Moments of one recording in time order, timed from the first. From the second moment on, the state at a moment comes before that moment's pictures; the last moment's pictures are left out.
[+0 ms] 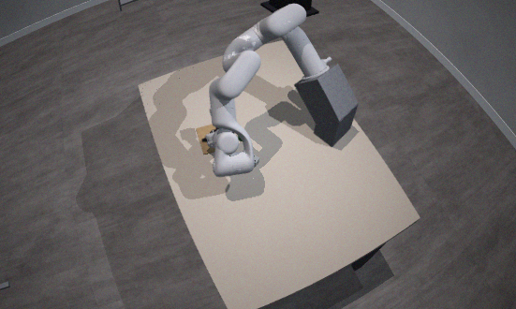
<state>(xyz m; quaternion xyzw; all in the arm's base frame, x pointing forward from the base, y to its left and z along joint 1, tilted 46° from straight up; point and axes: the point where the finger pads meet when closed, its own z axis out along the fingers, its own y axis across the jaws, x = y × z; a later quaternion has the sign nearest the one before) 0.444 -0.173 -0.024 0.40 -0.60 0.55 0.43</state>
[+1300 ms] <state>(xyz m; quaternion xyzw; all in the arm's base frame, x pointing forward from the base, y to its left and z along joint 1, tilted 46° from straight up) 0.443 -0.167 -0.018 0.40 -0.60 0.55 0.43</state>
